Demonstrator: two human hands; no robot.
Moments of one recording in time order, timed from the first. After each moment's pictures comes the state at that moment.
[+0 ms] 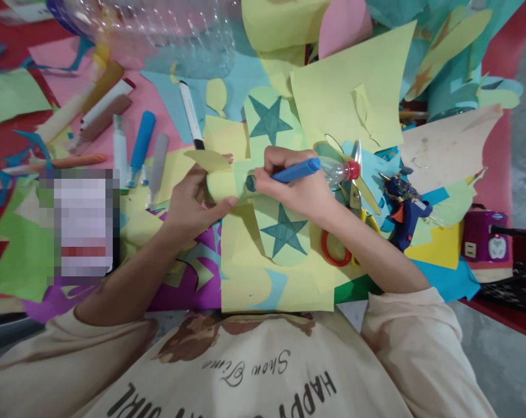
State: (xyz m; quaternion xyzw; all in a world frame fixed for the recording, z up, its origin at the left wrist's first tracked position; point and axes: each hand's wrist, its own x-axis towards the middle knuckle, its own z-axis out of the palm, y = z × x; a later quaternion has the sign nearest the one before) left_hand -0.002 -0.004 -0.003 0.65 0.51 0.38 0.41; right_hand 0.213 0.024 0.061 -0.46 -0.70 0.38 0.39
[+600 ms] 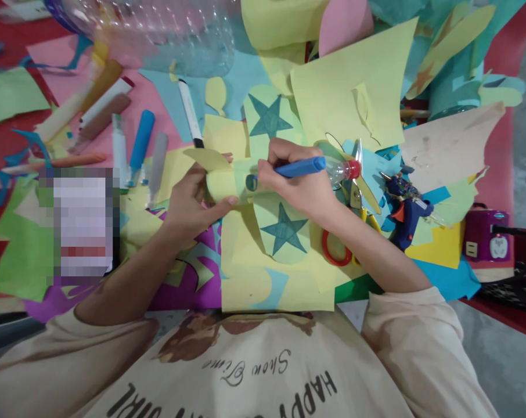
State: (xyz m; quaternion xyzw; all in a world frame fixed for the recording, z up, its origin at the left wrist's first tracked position) left_hand 0.000 -0.005 0.002 0.65 0.52 0.37 0.42; right_hand 0.213 0.024 0.062 -0.47 -0.69 0.37 0.41
